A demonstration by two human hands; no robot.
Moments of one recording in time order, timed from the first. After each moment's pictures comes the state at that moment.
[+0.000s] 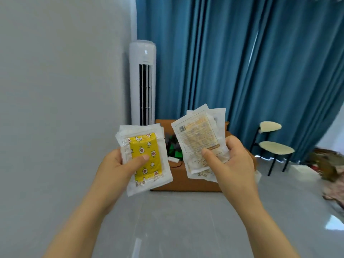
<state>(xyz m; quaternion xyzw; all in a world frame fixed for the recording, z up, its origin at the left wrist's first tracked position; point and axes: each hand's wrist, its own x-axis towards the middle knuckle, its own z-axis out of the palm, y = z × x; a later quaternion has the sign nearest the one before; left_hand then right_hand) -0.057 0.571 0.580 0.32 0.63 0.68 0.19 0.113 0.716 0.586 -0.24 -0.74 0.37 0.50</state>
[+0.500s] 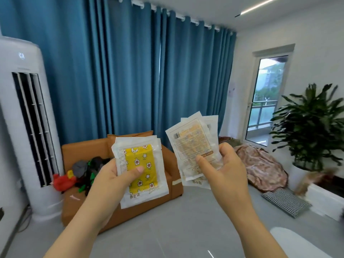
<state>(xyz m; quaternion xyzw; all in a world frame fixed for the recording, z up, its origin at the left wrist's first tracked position) -0.047 0.828 0.592 0.48 0.51 0.62 0.37 0.168 0.871 0.597 -0.39 -0.65 0.24 0.60</state>
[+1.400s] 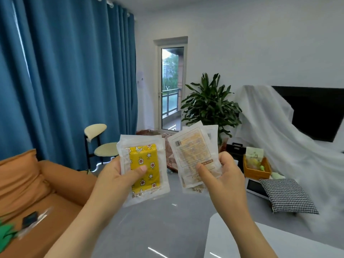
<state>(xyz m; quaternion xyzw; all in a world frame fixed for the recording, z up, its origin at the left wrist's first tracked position) 0.094 1.221 0.588 0.63 0.37 0.45 0.52 0.289 1.135 0.567 -0.61 -0.46 0.07 0.64</state>
